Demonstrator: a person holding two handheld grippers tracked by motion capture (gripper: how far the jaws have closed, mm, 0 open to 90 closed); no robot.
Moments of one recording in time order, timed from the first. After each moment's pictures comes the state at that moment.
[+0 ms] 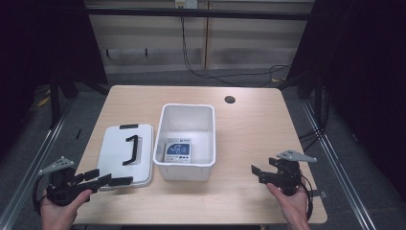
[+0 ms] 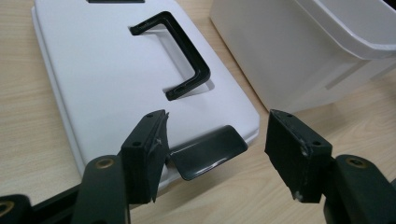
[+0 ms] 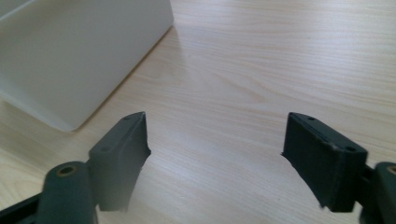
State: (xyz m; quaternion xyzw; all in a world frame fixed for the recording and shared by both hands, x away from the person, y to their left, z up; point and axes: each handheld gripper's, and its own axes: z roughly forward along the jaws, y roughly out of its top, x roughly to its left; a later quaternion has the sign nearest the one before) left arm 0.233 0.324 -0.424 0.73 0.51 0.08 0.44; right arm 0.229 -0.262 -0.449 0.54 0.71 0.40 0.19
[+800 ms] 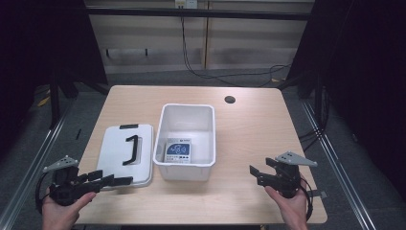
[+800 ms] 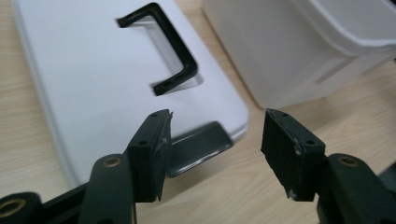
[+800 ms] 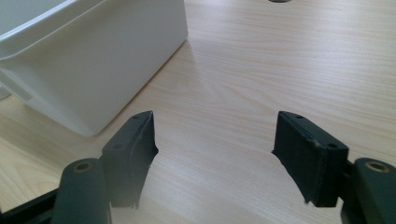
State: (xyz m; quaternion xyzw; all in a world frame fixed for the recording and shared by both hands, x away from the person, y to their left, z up) left arm 0.235 0.308 -0.414 0.74 0.51 0.06 0.43; right arm 0.216 -0.249 -0.437 0.52 0.72 0.42 0.21
